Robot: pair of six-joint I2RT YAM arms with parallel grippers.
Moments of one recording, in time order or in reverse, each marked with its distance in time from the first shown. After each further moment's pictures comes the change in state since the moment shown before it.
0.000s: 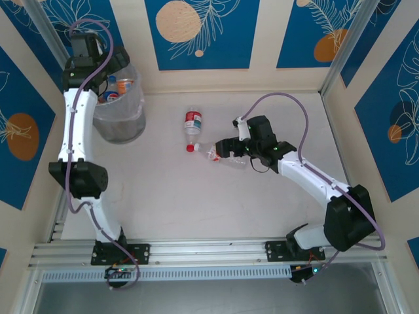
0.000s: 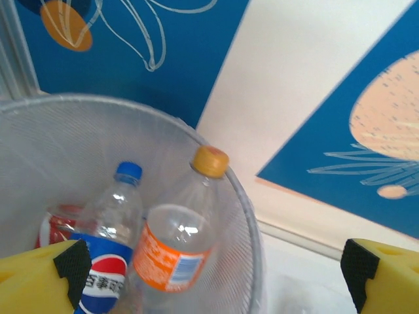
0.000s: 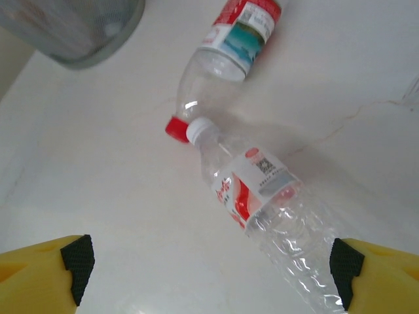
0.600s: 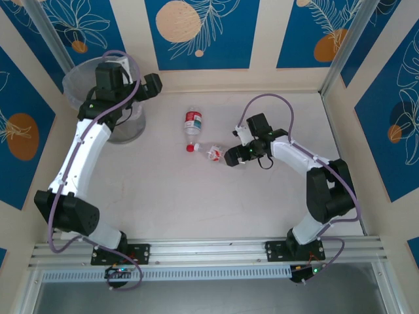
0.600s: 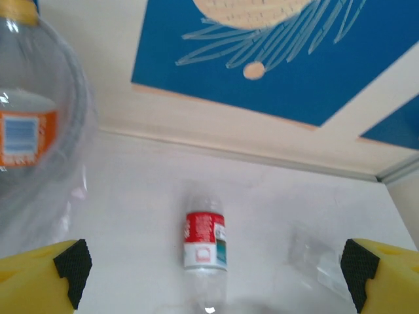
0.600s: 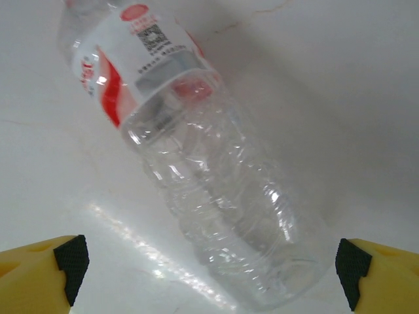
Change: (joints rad) left arm -0.216 -0.400 -0.620 0.234 0.125 -0.019; right arm -0.109 0.262 0.136 -0.291 -0.002 -0.322
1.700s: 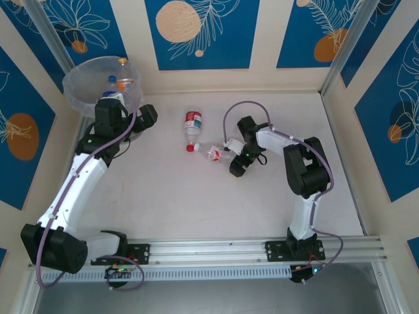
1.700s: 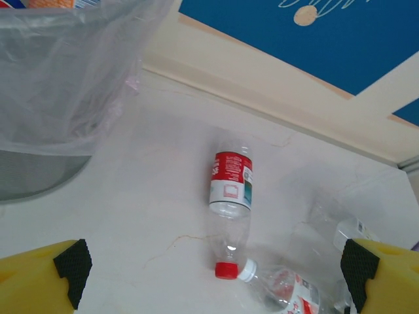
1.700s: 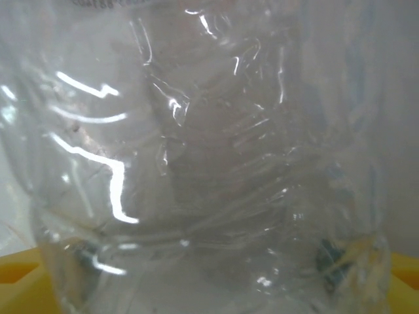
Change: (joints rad) left arm -0.006 -0.282 -0.429 0.087 -0.079 -0.113; right arm 0.006 0.294 0.169 -0.193 0.069 -0.525
